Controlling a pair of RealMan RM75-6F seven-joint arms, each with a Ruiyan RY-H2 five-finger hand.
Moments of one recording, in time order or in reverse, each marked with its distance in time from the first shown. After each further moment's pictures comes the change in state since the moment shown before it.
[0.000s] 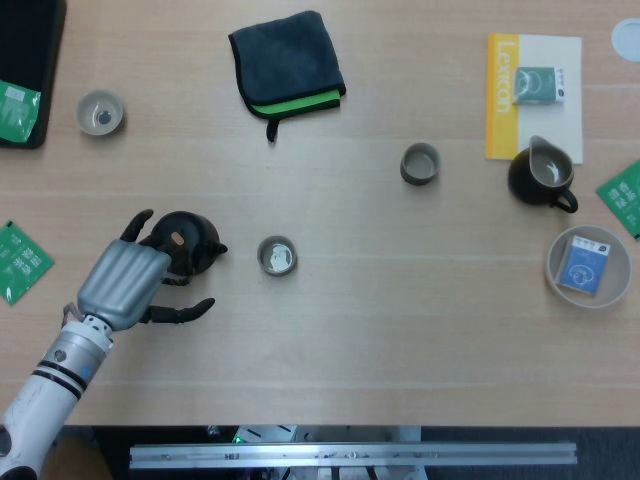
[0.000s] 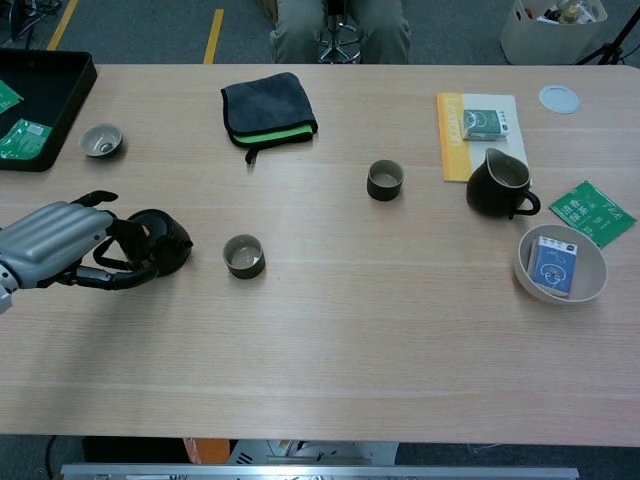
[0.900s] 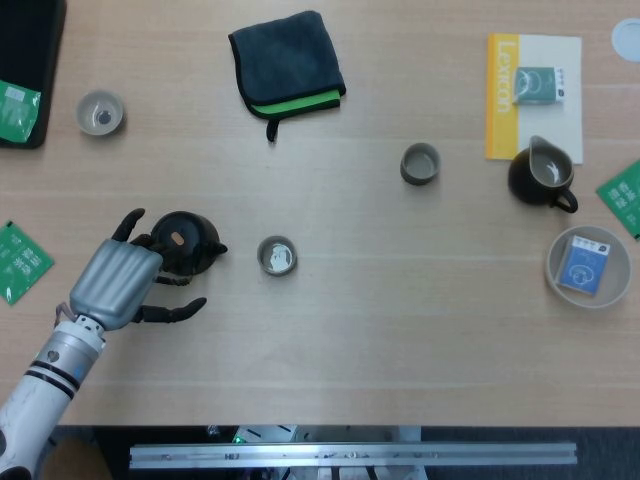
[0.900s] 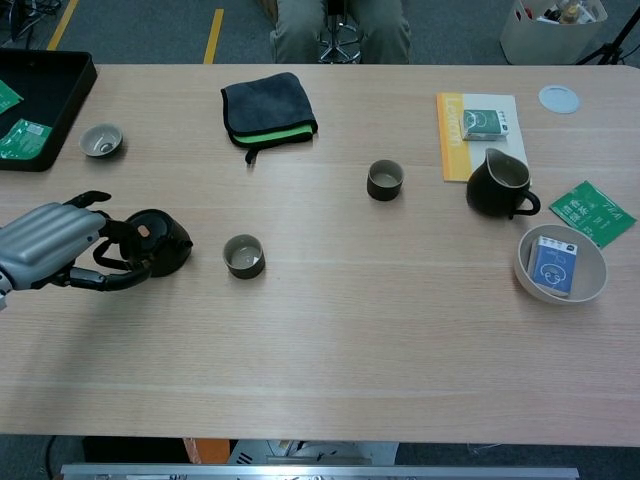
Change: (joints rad) left arm 0.029 -0.011 -0.009 0.067 0.048 -0.005 -0.039; right arm -0.002 0.003 0.001 -0.015 0.002 0.001 -0.015
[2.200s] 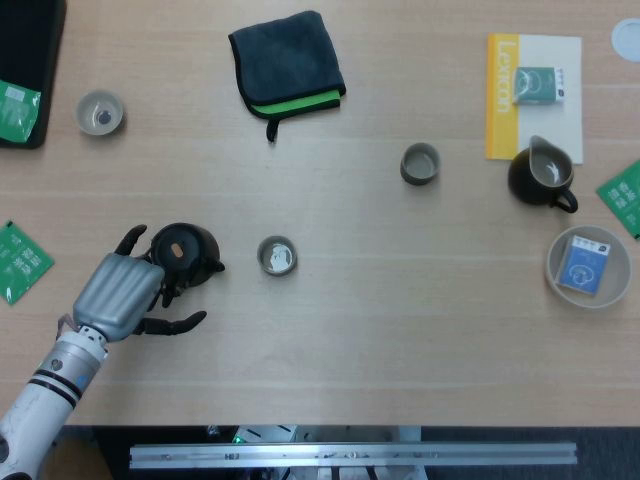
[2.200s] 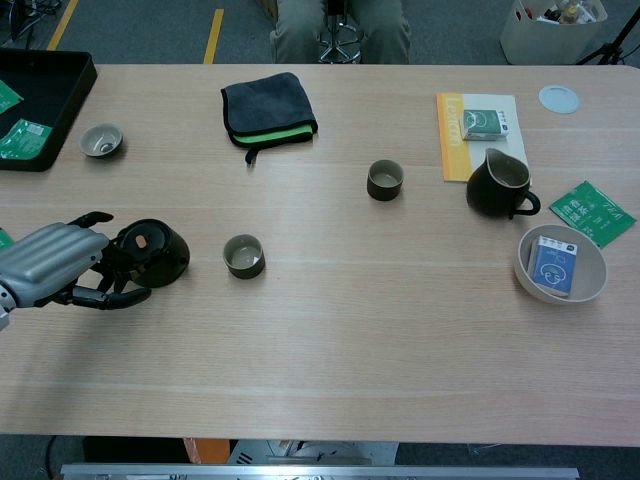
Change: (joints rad) left arm 0.024 -0.019 0.006 0.019 -0.003 -0.040 0.009; right arm -0.001 0.001 0.007 0.003 0.012 -0.001 0.009
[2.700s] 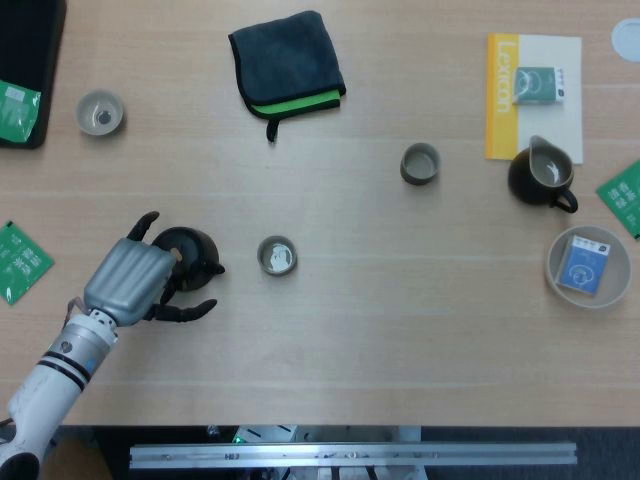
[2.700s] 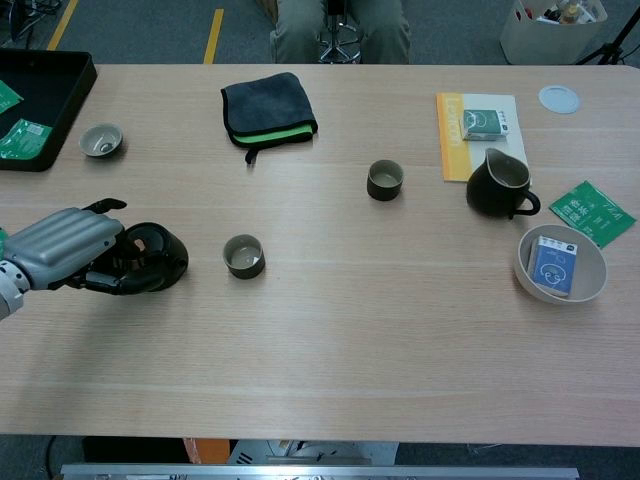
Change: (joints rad) left arm -0.051 0.012 -0.043 -0.024 -0.030 -0.056 0.016; right arm 0.000 -0.004 0.005 0.010 0.005 -0.001 0.013
